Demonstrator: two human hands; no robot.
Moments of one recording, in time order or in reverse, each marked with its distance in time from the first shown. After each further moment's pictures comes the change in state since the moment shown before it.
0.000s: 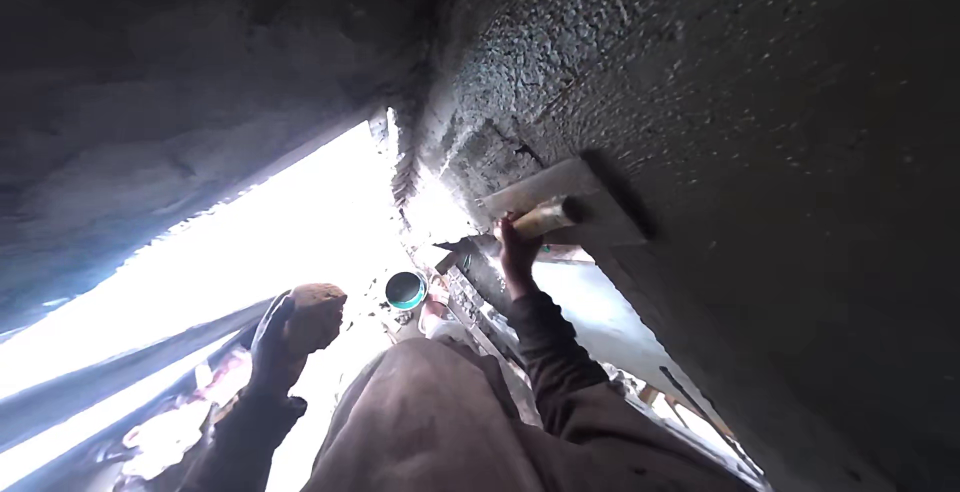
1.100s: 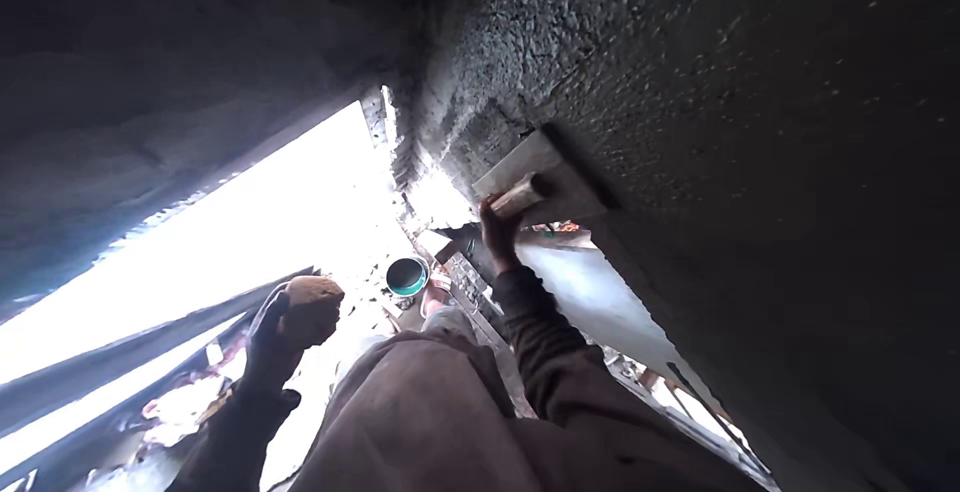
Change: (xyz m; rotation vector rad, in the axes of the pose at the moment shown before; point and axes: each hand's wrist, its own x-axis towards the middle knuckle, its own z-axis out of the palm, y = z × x) left_hand 0.007 -0.009 0.001 0.069 -0.019 -0.011; right_hand 0.012 0.042 0.028 -0.139 -0.167 0.048
